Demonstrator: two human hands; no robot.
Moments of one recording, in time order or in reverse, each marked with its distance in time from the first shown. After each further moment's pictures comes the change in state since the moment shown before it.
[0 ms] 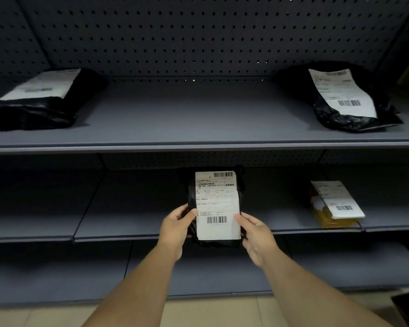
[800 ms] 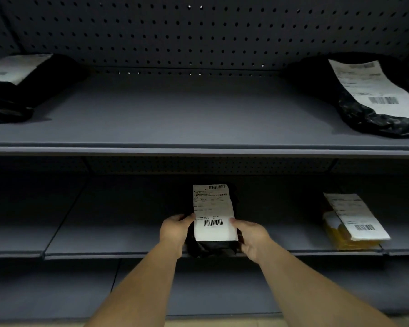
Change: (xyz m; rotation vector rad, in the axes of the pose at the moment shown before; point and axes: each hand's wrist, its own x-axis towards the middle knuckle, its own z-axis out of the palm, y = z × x) left_hand 0.088 -0.025 0.026 0.076 0.154 -0.142; right_hand 0.091 -0.002 -0.001 -0.110 0.086 0.232
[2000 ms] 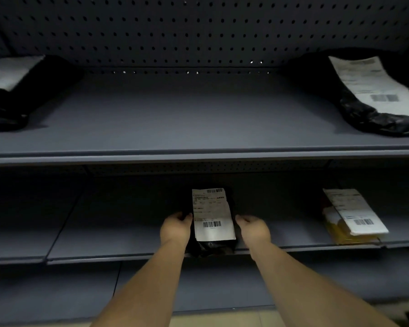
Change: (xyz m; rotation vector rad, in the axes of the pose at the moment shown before) left_hand -0.002 0.013 -0.001 0.537 0.096 0.112; right_hand 0.001 -0.003 0.005 -0.559 0.283 -0.211
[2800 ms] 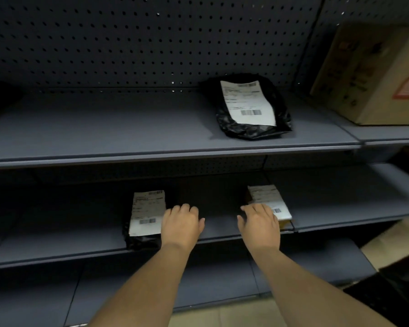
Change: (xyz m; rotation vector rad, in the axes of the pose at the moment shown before) left_hand -0.146 0.090 0.108 0.951 0.234 0.835; right_hand -0.039 0.050 -0.205 -0.798 0.461 -0.596
